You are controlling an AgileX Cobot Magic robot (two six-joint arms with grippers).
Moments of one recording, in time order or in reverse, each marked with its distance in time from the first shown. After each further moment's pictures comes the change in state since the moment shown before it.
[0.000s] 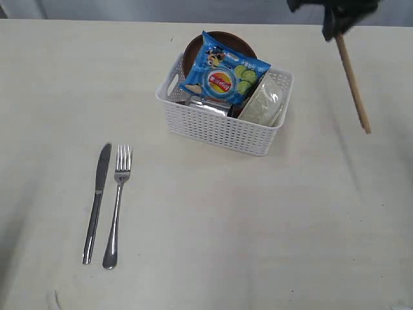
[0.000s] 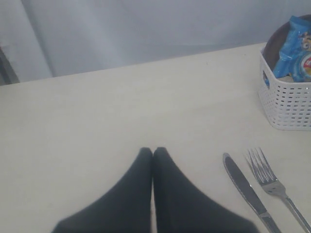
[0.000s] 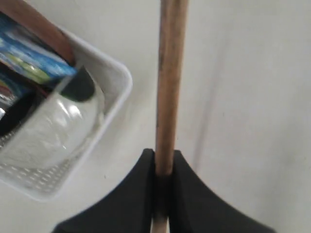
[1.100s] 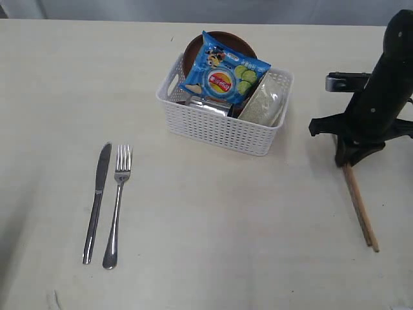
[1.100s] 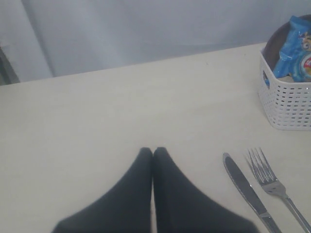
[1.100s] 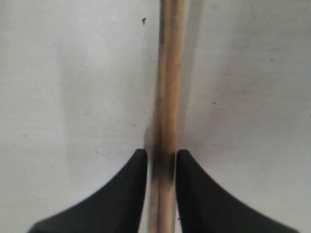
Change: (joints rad) left arm 0.000 0.000 0.000 0.000 0.000 0.000; right arm -0.179 0.133 0.525 0.151 -0.322 -0.101
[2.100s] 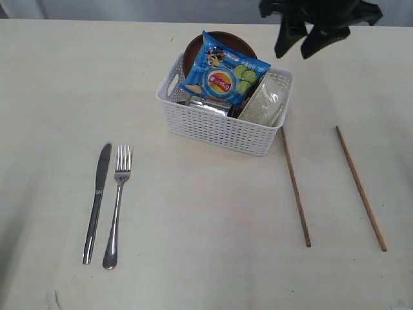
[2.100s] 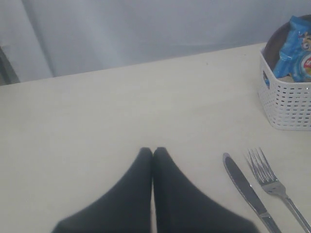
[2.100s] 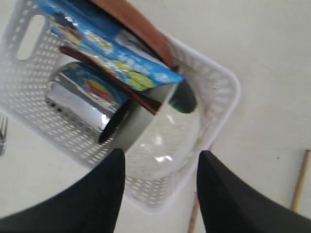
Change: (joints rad) left arm 0.000 0.000 0.000 0.000 0.000 0.000; right arm 0.218 -0.123 -0.491 0.101 0.242 0.087
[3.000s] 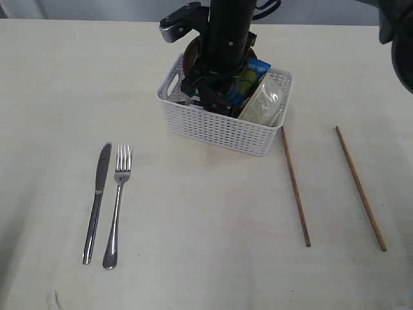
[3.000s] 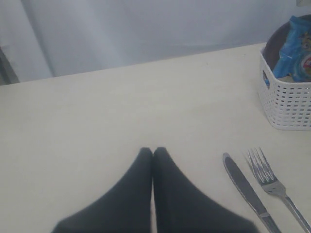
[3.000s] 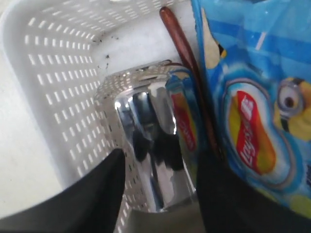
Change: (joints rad) left arm 0.000 0.000 0.000 0.000 0.000 0.000; right arm 0.268 0.398 -0.308 -0.104 0.083 -0.429
